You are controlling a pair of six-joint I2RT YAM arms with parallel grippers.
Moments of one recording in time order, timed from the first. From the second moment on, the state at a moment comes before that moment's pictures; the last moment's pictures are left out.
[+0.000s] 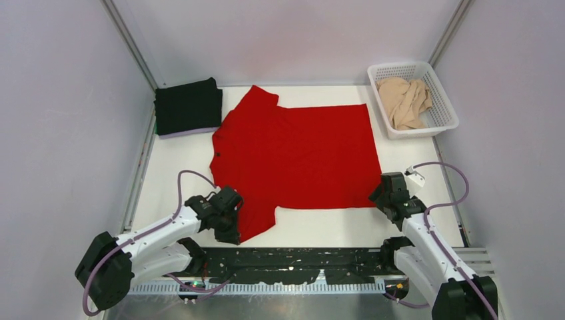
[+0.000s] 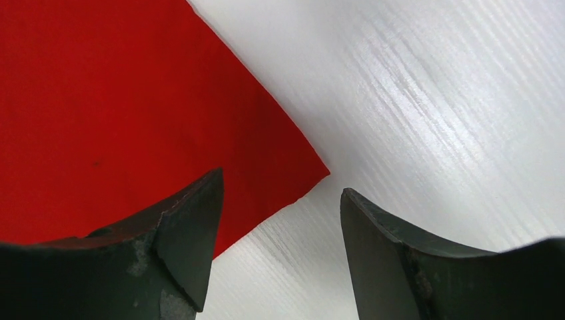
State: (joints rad) left arm -0.74 1.00 0.45 -0.78 0.09 -0.82; right arm 0.13 0.76 0.35 -0.54 0.38 0.79
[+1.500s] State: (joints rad) left arm -0.74 0.75 0.39 -0.83 0.13 -0.86; right arm 0.13 0.62 0.35 -0.68 0.35 0.87
